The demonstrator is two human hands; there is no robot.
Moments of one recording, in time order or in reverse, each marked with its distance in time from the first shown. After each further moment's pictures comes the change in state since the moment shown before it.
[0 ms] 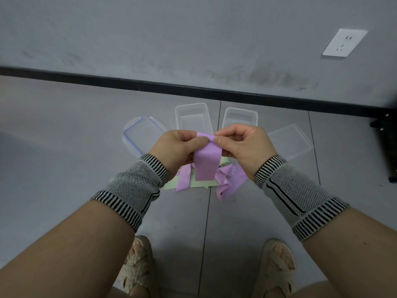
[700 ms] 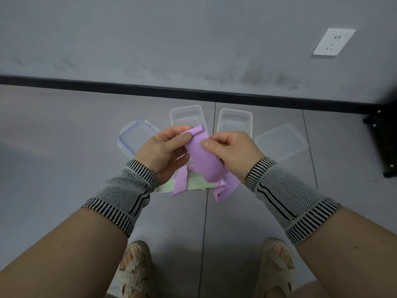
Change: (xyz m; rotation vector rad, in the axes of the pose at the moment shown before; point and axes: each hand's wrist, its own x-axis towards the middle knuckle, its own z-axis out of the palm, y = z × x) left_hand -0.001 0.002 -0.007 -0.356 -0.057 -0.066; right_hand -0.002 -0.002 0.003 -0.243 -0.085 -0.016
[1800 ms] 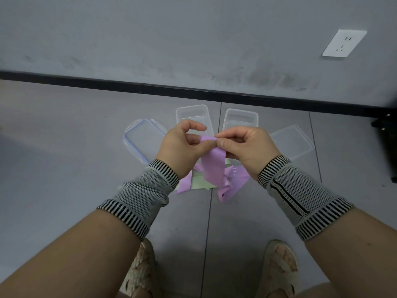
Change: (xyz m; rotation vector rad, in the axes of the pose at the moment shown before) left_hand -0.005 -0.001 0.019 0.652 0.179 0.304; right_hand 0.003 0.006 -0.009 0.250 0.020 0.013
